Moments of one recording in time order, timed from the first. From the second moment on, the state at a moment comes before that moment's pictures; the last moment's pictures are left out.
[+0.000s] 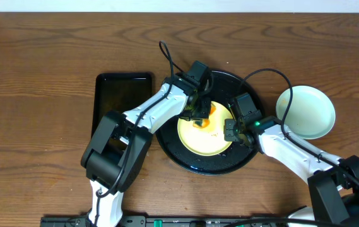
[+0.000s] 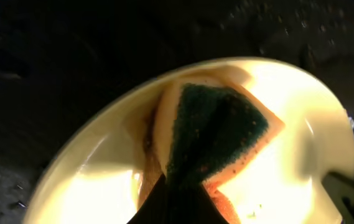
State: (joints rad) left arm -0.58 2.04 1.41 -0.70 0.26 -0.41; right arm 0.46 1.61 0.79 -0.39 0.05 0.47
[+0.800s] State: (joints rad) left arm -0.73 2.00 1.40 -0.74 0.35 -0.44; right arm 0.46 1.61 0.79 -0.40 0.06 0.48
